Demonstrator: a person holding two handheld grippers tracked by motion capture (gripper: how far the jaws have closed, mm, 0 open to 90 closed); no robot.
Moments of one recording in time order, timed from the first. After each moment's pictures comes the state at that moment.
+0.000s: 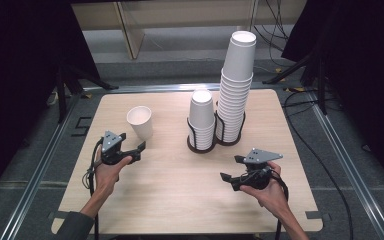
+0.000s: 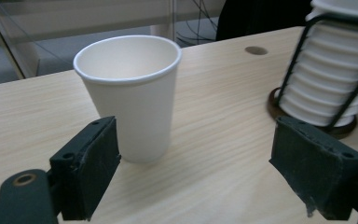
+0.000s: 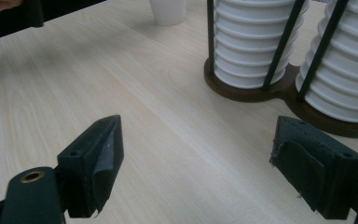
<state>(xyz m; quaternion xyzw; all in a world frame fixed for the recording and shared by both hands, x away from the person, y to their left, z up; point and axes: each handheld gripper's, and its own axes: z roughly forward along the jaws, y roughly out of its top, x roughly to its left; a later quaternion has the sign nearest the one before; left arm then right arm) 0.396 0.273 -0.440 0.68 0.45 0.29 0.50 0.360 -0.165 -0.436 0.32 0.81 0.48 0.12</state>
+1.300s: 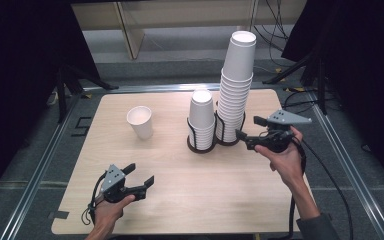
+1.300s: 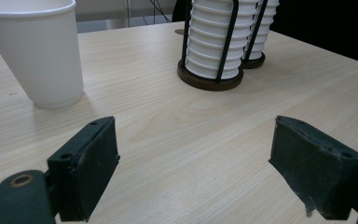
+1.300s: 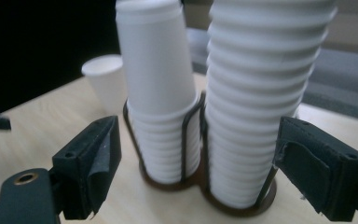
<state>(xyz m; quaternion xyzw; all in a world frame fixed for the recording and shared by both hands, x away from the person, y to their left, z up) 0.310 0.250 -0.463 0.71 0.41 0.24 0.52 0.410 -0.197 -0.344 0.36 0.73 0.55 0.19</state>
